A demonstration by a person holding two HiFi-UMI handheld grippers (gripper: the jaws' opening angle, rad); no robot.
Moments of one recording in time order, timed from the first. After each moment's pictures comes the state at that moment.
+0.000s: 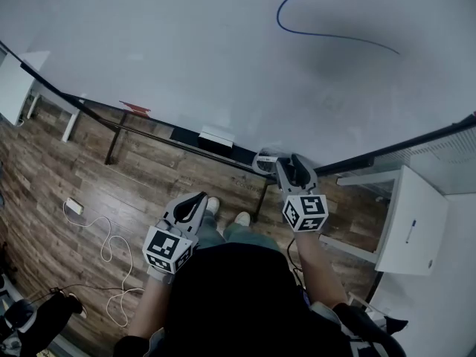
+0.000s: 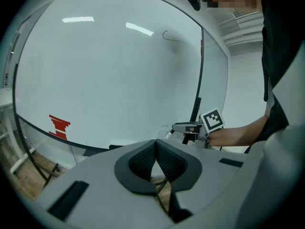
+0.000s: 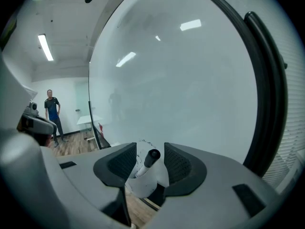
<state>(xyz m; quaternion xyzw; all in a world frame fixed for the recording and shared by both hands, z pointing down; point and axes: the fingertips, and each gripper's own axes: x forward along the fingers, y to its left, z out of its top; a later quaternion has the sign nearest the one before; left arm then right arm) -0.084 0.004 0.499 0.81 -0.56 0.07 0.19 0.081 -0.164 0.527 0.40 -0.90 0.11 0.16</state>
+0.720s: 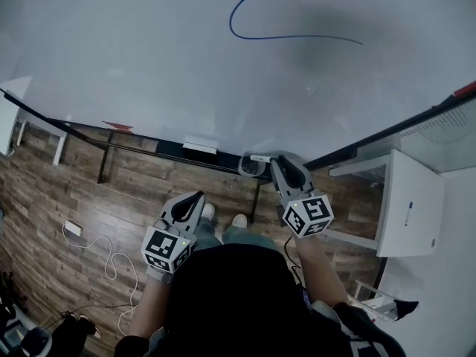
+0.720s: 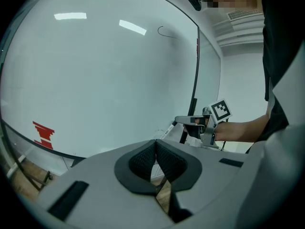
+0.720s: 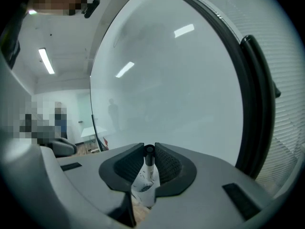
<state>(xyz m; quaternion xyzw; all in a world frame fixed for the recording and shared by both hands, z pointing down) -0.070 -0.028 0.490 0.84 -0.51 0.07 0.17 0.088 -0.158 0.473 0.39 -0.91 0.13 0.10</state>
